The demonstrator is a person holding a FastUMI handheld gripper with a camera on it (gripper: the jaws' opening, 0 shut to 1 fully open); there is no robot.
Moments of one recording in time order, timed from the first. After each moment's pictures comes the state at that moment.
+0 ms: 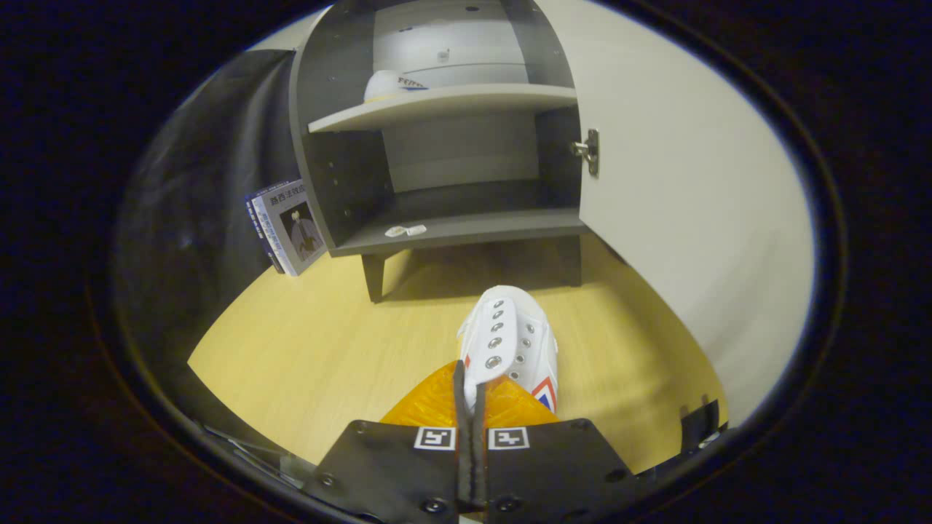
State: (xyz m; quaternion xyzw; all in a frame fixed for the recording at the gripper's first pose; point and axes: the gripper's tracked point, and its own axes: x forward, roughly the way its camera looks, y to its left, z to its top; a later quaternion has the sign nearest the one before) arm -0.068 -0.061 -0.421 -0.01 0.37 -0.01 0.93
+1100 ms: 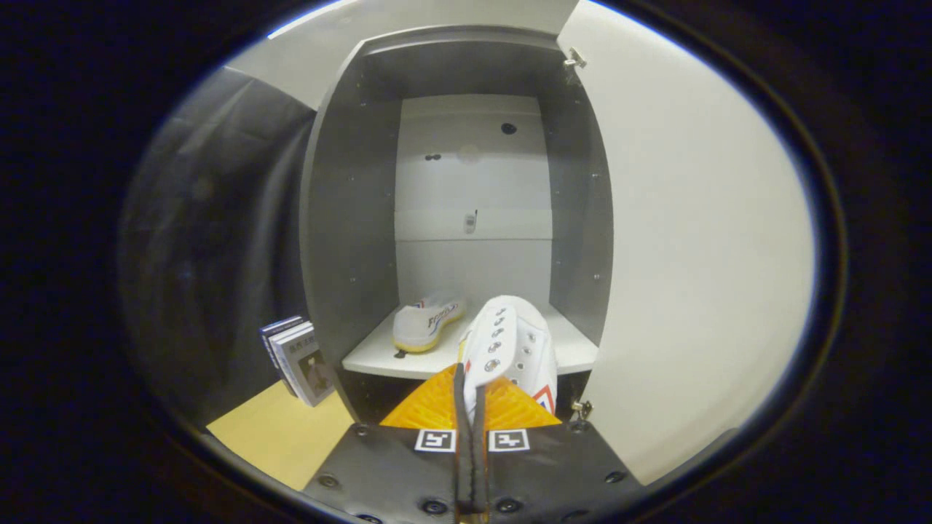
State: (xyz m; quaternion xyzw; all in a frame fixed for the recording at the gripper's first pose) arm 0.104 -0.028 -0.169 -0.05 0.16 -0.01 0.99
